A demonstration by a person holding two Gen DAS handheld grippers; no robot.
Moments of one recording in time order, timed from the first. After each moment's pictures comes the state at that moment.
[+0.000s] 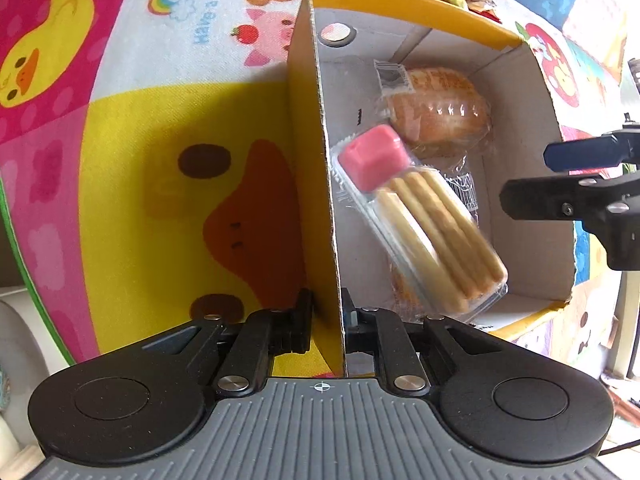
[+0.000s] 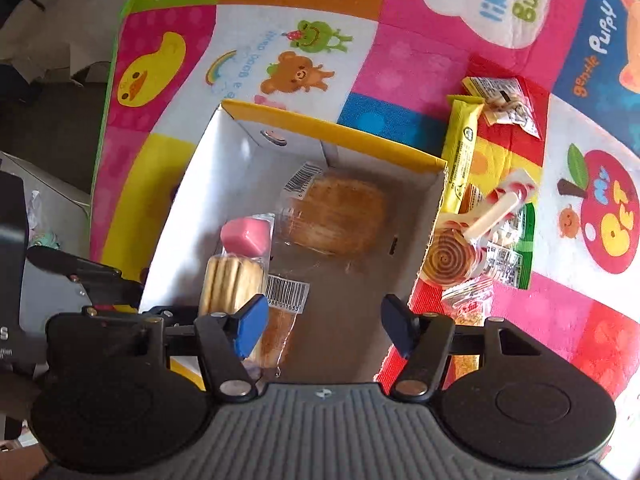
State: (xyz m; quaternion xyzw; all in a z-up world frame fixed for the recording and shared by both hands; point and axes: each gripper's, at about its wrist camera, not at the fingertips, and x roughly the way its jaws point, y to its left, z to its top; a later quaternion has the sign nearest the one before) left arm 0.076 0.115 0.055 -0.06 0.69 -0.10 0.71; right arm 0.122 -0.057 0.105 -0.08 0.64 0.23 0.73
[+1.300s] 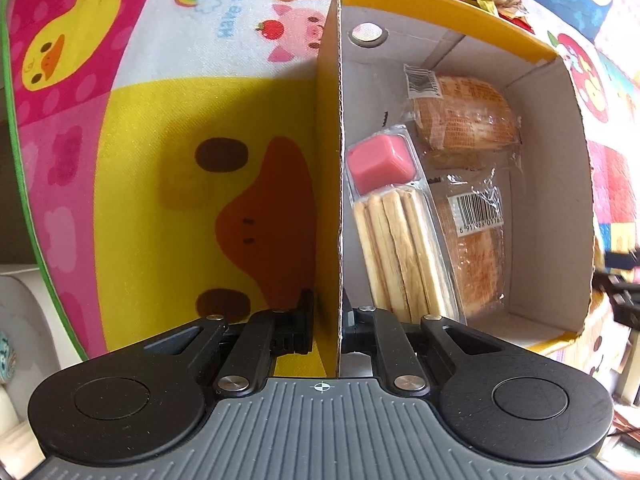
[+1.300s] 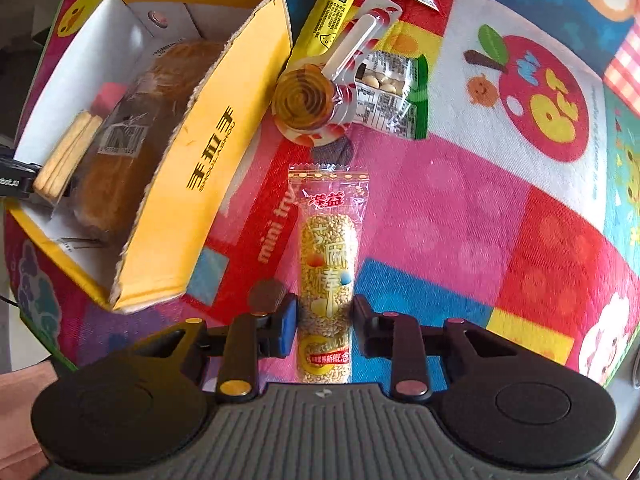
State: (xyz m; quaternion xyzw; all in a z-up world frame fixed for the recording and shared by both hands) left arm 0.074 0.102 0.042 -0.06 0.70 -0.05 0.71; right arm 0.073 -0.169 0.056 -0.12 0.66 0.18 0.72
